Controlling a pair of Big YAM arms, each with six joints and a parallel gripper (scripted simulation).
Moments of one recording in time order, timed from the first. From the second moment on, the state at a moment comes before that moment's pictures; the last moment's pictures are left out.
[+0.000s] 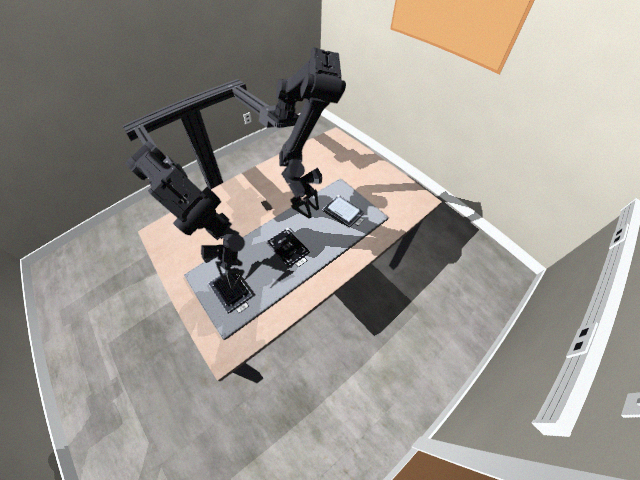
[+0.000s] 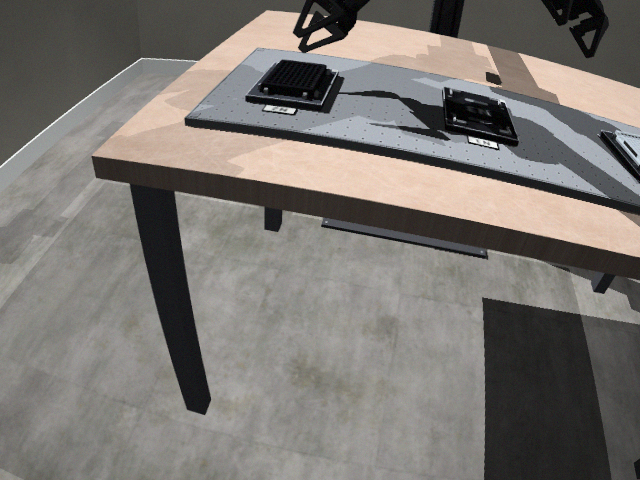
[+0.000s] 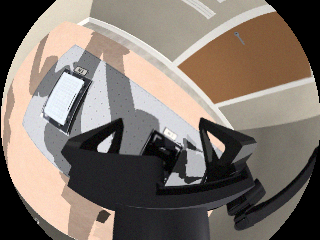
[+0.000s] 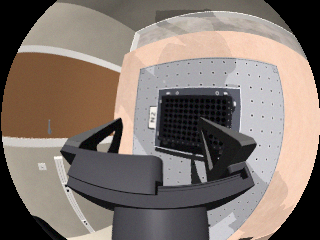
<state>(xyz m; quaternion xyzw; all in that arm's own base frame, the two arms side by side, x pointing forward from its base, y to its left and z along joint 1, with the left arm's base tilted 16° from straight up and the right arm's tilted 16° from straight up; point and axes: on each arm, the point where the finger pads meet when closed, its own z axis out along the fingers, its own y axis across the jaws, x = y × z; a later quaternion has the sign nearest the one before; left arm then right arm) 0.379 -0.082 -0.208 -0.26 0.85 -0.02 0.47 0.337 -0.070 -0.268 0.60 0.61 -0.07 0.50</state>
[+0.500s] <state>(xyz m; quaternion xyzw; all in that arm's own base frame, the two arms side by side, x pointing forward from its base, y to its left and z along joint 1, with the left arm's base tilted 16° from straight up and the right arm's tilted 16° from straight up) 0.311 -0.254 -0.165 0.19 0.87 -0.10 0.44 0.350 -0.071 -0.295 0.42 0.82 -0.18 0.35</state>
